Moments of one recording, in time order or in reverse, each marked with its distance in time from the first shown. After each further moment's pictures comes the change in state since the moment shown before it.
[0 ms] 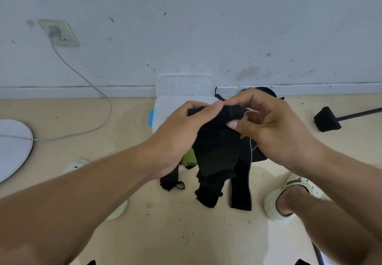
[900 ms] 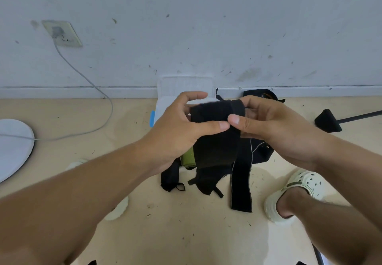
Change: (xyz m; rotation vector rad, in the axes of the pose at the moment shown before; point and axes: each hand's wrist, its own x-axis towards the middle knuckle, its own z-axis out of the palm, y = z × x) left_hand 0.001 0.000 -0.012 0.041 -0.009 0.103; right_hand 0.004 -0.012 -0.010 0.181 -0.169 0.301
